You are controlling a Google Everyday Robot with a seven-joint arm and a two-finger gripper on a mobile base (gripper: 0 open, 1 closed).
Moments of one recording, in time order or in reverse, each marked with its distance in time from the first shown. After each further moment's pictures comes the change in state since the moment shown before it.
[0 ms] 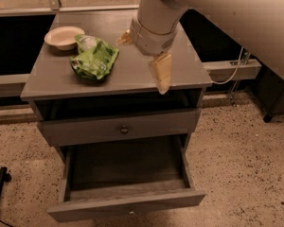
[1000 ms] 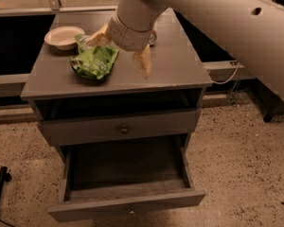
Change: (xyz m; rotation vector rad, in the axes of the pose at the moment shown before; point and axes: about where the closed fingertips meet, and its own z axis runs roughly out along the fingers) arm -0.028 -0.055 0.021 0.116 -0.069 -0.471
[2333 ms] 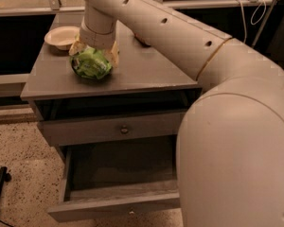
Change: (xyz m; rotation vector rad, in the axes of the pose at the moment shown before) arm 0.045 -0.079 0.104 -0.034 0.022 -0.234
